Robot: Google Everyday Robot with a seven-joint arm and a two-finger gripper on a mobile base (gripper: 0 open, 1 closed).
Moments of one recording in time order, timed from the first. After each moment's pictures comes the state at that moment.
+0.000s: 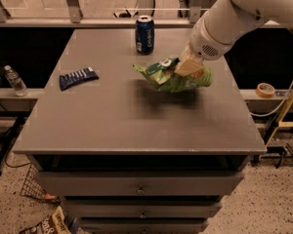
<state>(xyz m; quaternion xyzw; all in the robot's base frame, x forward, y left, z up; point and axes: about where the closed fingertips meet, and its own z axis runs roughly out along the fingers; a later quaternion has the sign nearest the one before) 0.604 -0.099 0.915 -0.60 0.75 0.00 0.29</state>
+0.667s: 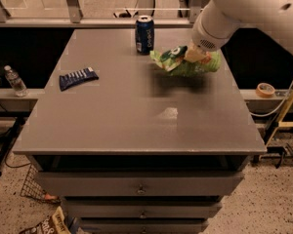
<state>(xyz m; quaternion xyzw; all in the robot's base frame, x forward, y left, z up) 0.669 -0.138 0.917 -0.55 0.77 -0.12 0.30</state>
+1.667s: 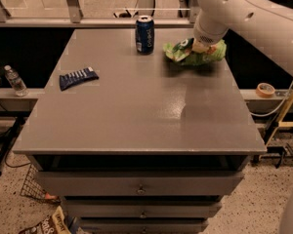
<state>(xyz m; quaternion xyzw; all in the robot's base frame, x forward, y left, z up) 0.746 -0.174 0.903 -0.53 0.77 -0.21 0.29</state>
